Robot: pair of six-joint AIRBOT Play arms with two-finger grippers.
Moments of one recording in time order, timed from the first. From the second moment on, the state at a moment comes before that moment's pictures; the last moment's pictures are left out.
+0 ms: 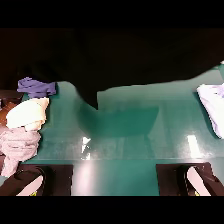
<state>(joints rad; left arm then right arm) -0.15 -0.93 2.17 1.29 -1.29 -1.36 -0.49 -0.80 1.78 -0.86 1.14 1.36</state>
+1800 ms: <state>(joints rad) -0.15 -1.83 1.99 1.54 -1.06 -1.18 -0.11 -1.72 1.76 -1.38 1.12 1.64</state>
